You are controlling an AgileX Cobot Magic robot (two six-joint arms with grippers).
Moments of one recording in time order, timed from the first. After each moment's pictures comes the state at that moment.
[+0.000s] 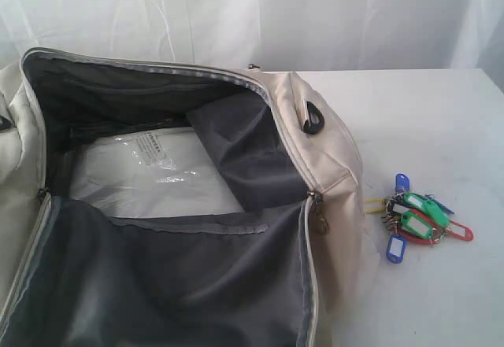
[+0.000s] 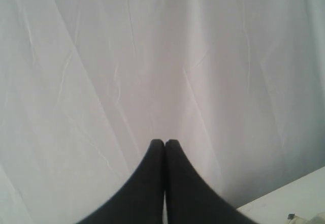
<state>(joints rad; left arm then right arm) -0.17 0.72 -0.89 1.67 -0.21 -1.47 0.74 0.28 -0.29 1.75 -0.40 -1.82</state>
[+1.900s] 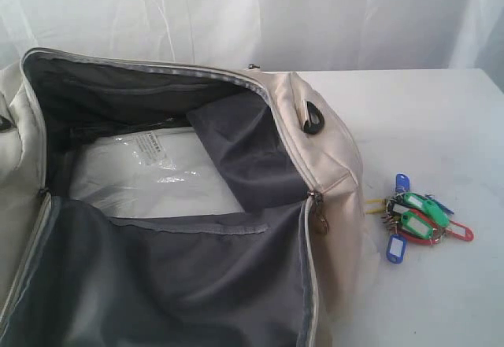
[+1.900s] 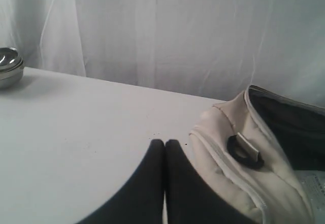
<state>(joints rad) -0.17 0.27 -0.48 0.65 0.52 -0.74 0.74 0.28 -0.29 1.75 -0.40 -1.82</state>
